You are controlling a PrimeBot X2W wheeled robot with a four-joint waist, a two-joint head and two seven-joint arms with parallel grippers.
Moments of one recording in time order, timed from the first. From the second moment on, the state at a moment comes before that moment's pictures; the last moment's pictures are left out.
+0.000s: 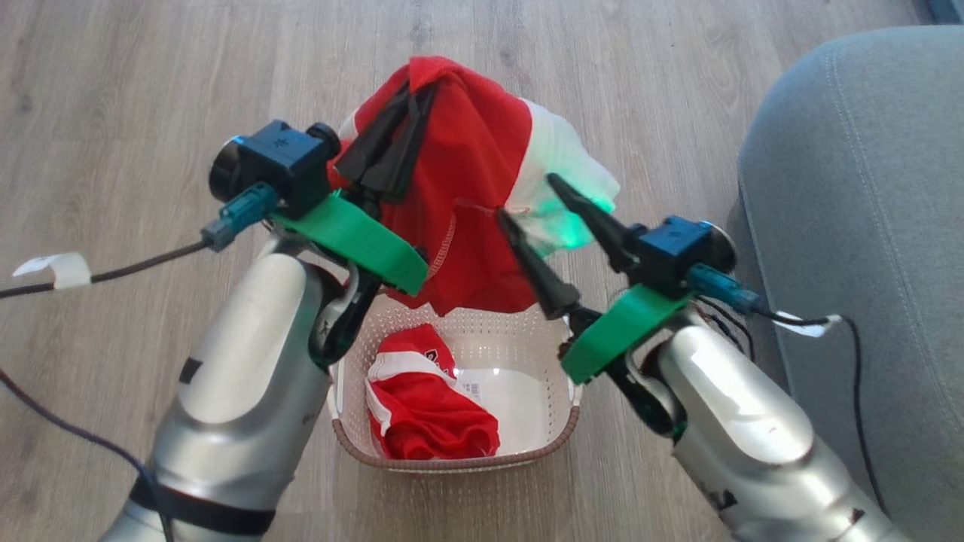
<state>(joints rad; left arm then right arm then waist) -0.64 0.08 -0.43 0.30 -0.40 -0.13 -0.25 -0.52 -0.09 0.54 0.39 0.37 0.13 -0.26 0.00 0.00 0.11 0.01</state>
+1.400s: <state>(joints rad) -0.62 0.06 -0.54 0.31 -0.45 -0.13 -0.25 -0.74 -0.07 0.70 0.69 0.53 0.13 -0.26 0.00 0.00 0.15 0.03</state>
